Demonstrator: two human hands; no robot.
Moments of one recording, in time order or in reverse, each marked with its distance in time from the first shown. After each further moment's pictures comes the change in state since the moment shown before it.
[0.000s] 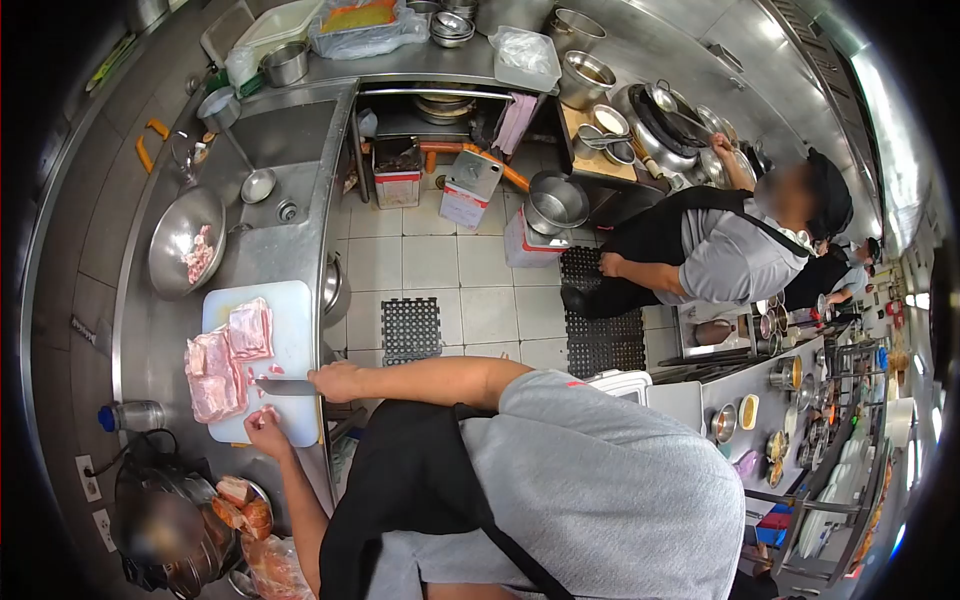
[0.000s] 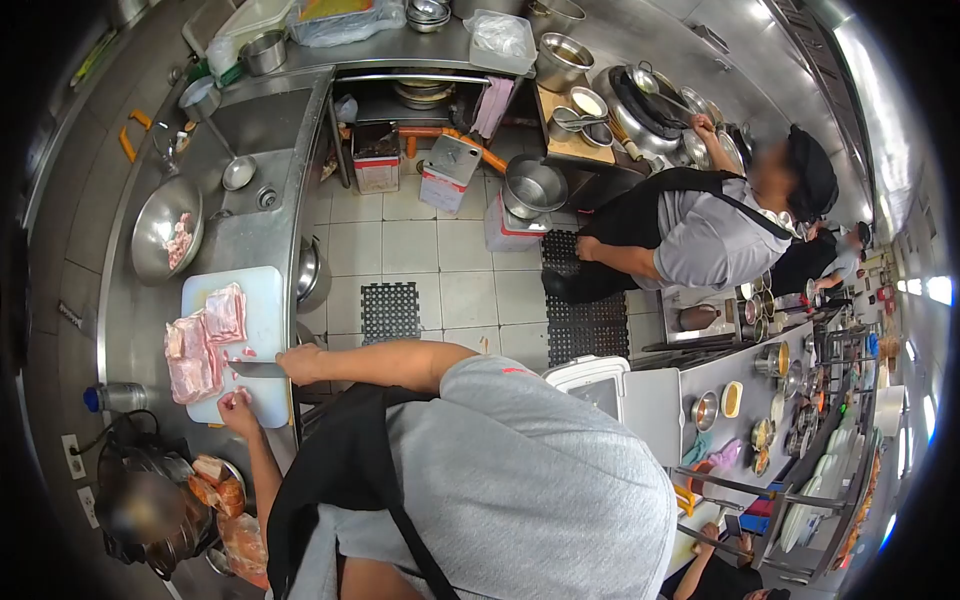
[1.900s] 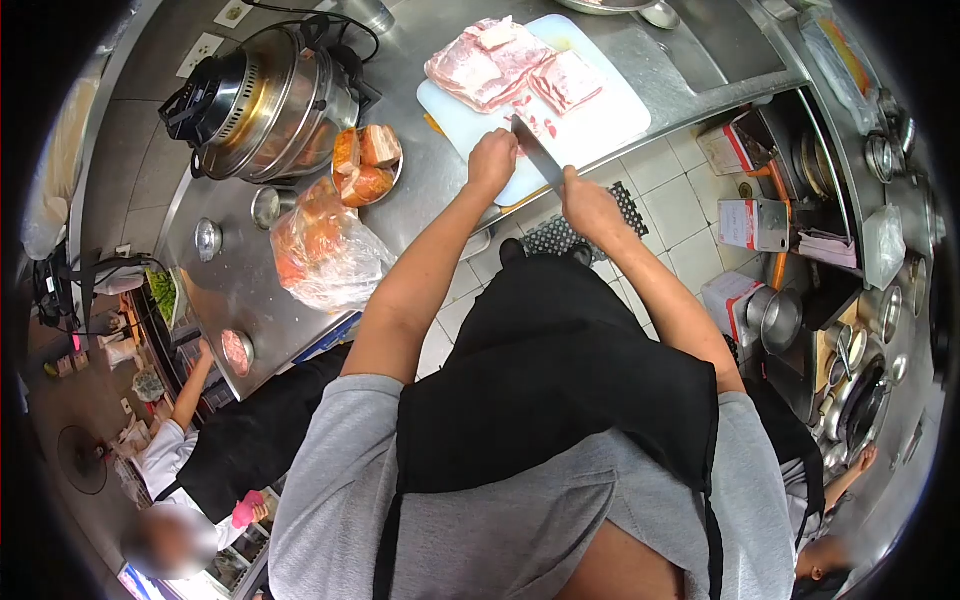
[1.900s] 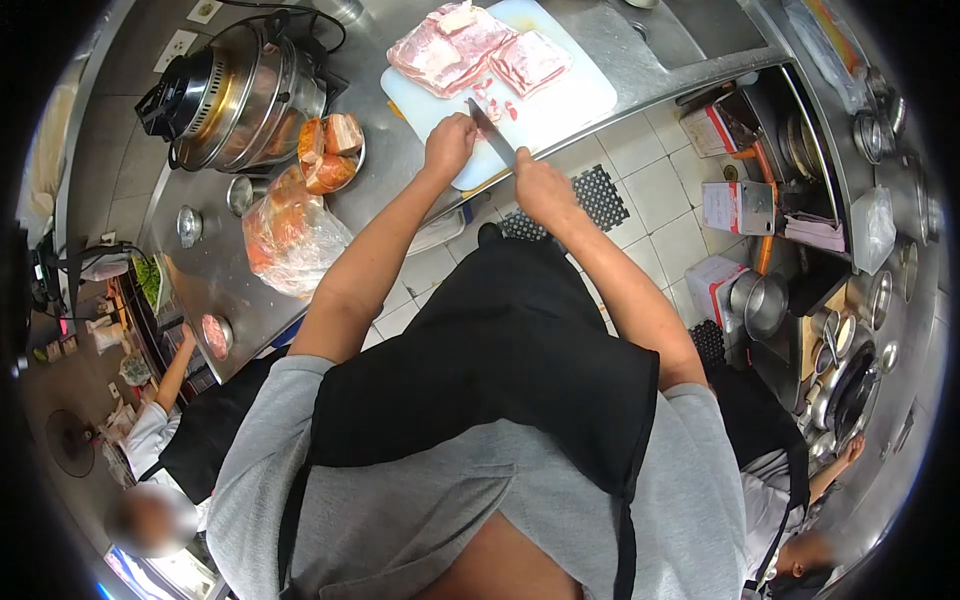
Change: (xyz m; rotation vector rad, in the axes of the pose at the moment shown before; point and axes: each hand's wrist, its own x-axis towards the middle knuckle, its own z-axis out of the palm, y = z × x) left_hand -0.019 0.049 0.007 0.693 -0.129 0.264; right_hand 0.000 -0.066 -0.029 -0.313 -0.127 -0.064
